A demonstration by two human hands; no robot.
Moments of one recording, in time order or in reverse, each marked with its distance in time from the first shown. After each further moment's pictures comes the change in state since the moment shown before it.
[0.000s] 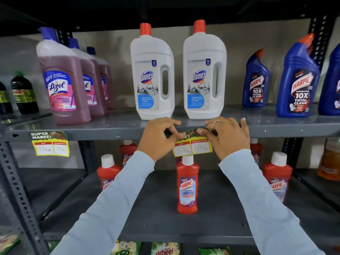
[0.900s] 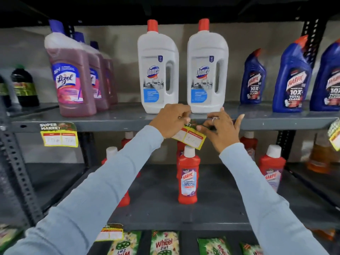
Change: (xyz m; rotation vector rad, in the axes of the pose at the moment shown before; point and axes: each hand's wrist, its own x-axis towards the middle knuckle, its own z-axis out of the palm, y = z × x) left_hand 0.021 0.024 -0.019 0.090 -0.284 0.114; right_hand -0.008 -0.012 0.011 0.295 0.016 0.025
